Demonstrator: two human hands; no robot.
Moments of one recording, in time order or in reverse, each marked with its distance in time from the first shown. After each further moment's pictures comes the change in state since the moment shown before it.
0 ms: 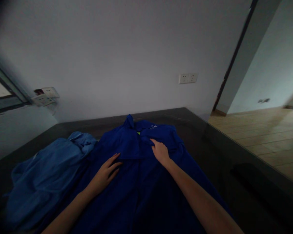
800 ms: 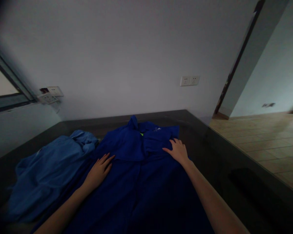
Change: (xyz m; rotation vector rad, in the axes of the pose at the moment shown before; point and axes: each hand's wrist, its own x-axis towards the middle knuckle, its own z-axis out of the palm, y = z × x) left_hand -0.005 -0.019 0.011 0.104 -0.019 -0.372; right_hand -0.007 0.074 -0.060 -0.445 -0.138 0.092
